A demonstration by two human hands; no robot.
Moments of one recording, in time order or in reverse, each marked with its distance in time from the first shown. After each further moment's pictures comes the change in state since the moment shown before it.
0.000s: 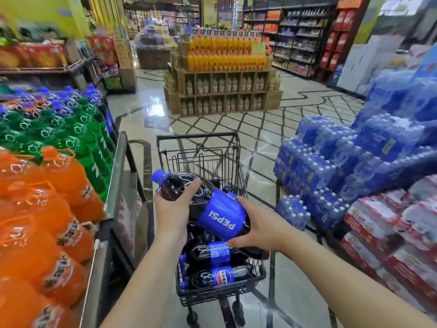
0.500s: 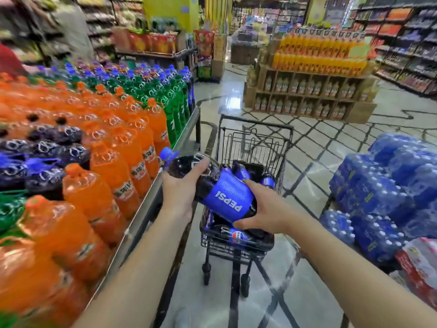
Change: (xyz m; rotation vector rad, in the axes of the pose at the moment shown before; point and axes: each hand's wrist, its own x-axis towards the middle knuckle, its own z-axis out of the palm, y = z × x) left_hand -0.215 0.013 -0.026 -0.075 0.335 0.196; right_hand -0.121 -0.028 -0.012 -0.046 -0.162 -0.357
